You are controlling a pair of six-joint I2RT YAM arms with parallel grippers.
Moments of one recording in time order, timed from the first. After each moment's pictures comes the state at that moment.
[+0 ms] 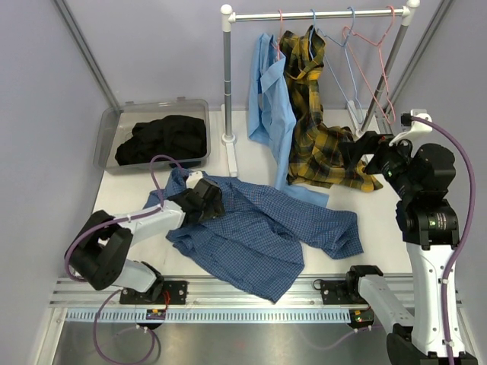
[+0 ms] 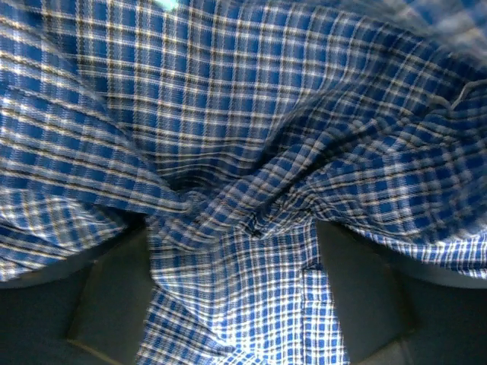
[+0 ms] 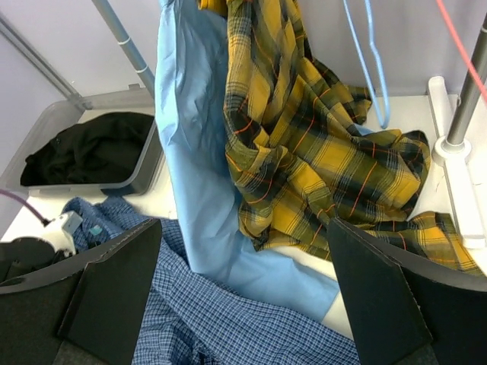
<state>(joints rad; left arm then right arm) -0.64 1.42 0.67 -0.31 -0.32 -0.85 0.01 0.81 1.28 -0.58 -0.28 0.24</state>
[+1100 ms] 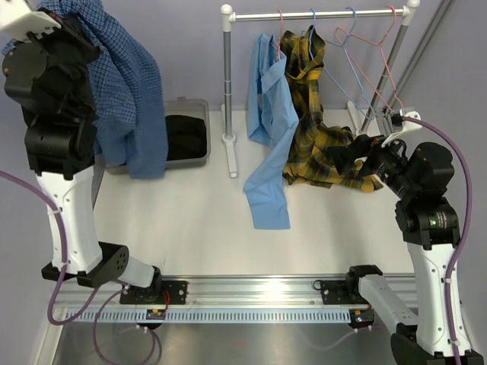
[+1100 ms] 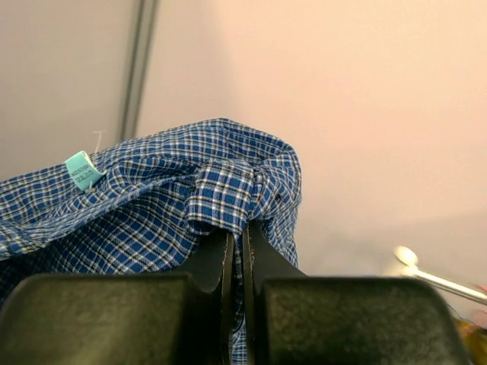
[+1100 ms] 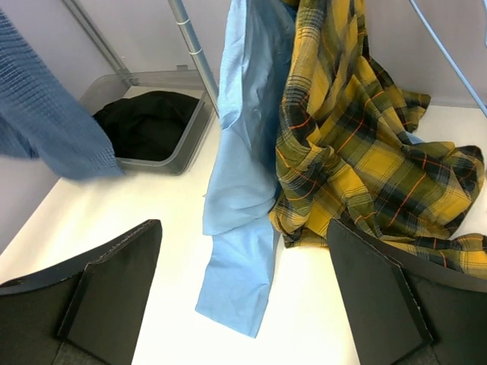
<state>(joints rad) -0.20 1.47 2.43 -0.59 -0.46 -0.19 0.07 0.82 1.29 -0.58 -0.38 0.22</state>
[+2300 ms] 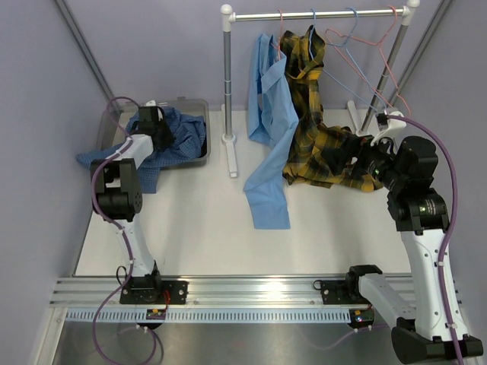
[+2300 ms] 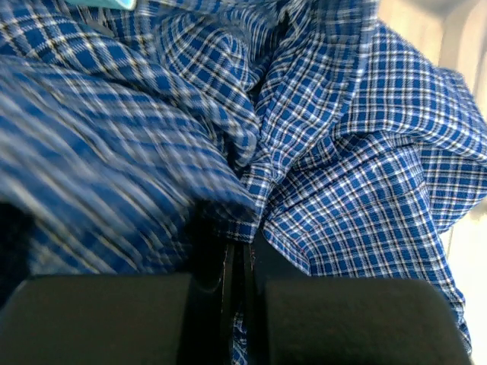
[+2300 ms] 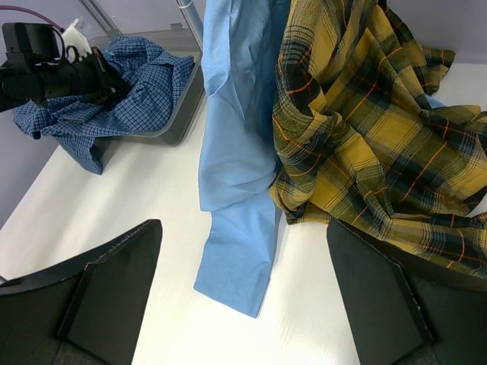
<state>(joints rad) 0.04 2.01 1.49 -0.19 0.05 -0.39 0.07 0.87 1.23 -0.58 -0.41 0.21</state>
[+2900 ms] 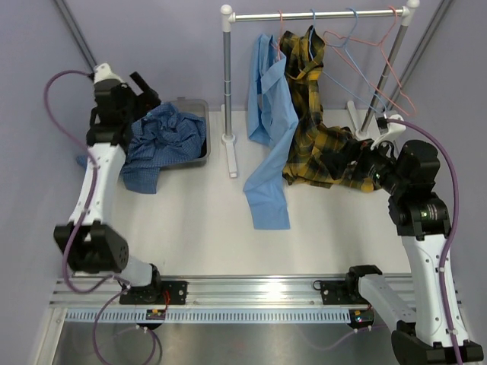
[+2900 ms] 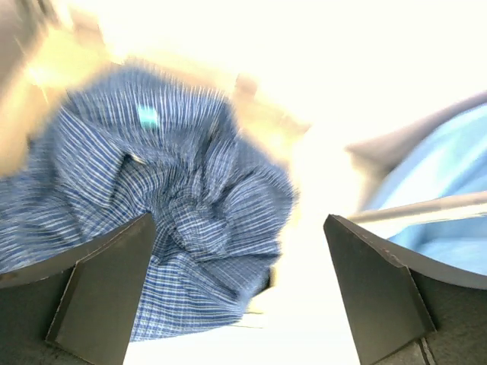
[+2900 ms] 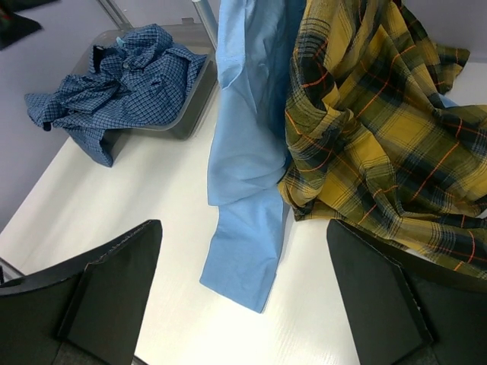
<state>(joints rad) 0.03 1.57 1.57 -0.37 -0.04 -0.47 0.07 0.86 1.23 -0.60 -0.44 0.21</state>
